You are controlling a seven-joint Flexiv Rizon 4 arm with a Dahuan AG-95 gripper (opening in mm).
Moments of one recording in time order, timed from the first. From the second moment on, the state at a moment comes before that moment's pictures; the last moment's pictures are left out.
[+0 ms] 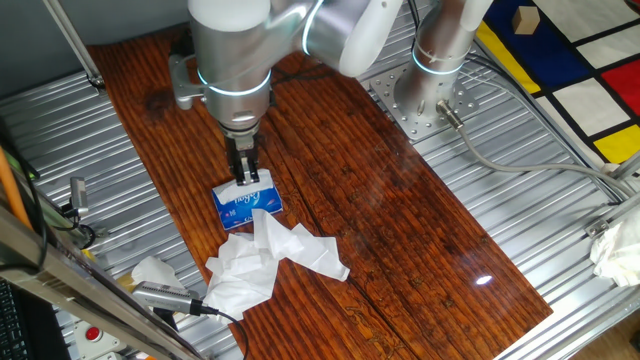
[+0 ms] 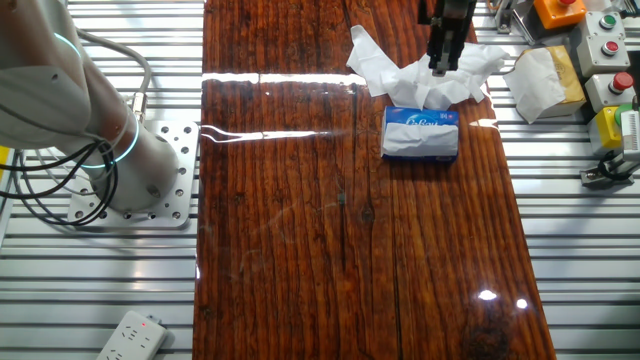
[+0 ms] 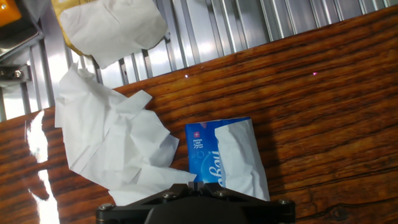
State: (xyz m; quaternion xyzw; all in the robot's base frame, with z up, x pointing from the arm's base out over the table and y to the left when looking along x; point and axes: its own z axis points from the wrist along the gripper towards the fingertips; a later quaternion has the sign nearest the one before) arm 0.554 0.111 0.181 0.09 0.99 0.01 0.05
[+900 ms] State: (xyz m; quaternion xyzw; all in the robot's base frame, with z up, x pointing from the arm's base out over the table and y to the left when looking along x) arm 0.553 0.110 0.180 0.10 0.99 0.00 0.04
